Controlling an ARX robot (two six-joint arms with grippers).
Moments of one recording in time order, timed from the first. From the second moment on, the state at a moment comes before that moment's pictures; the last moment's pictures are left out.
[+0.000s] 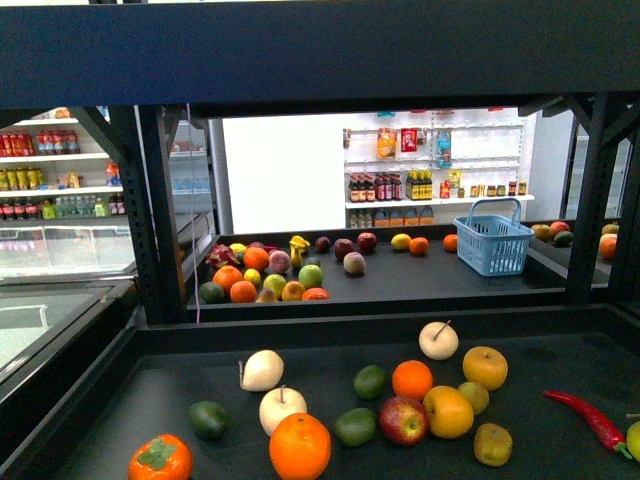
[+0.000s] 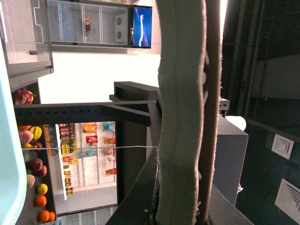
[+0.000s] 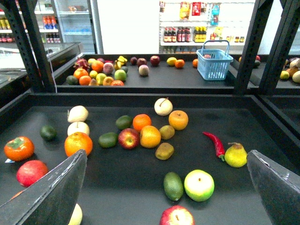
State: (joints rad) left arm 0.56 2.13 1.15 1.39 0.31 -1.76; right arm 0.00 0.01 0.02 0.00 0.00 0.00
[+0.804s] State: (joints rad) left arm 0.66 2.05 1.05 1.28 0.41 -1.63; right arm 0.00 0.01 0.02 0.00 0.00 0.00
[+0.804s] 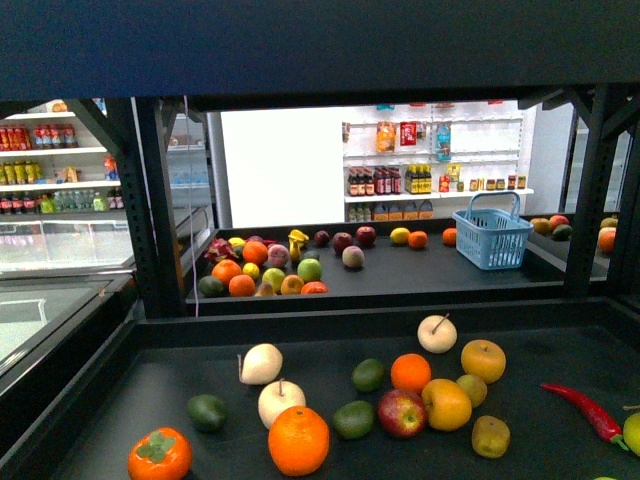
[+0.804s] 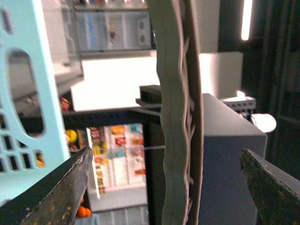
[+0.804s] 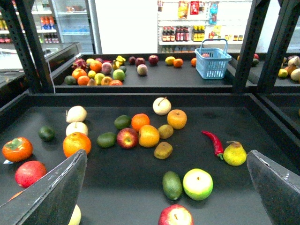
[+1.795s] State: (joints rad) left arm 0.10 0.48 0.41 0.07 0.06 -0.04; right arm 0.00 0.01 0.02 0.00 0.00 0.00
